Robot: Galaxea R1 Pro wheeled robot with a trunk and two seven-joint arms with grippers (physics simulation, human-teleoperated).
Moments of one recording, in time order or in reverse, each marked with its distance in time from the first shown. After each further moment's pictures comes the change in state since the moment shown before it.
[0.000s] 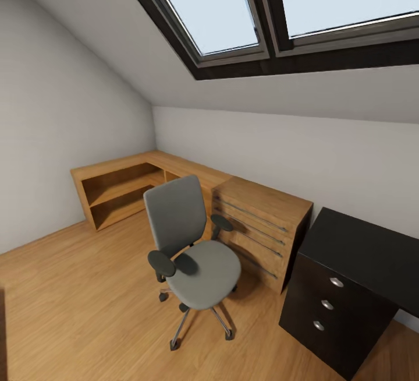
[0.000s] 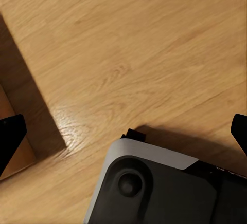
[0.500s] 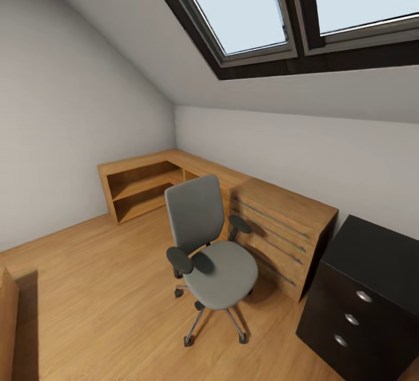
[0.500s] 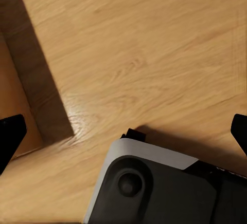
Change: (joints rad) left arm 0.000 0.000 0.000 0.000 0.000 0.000 0.000; right arm 0.000 0.005 -0.002 0.000 -0.005 -0.001 -0.001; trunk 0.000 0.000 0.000
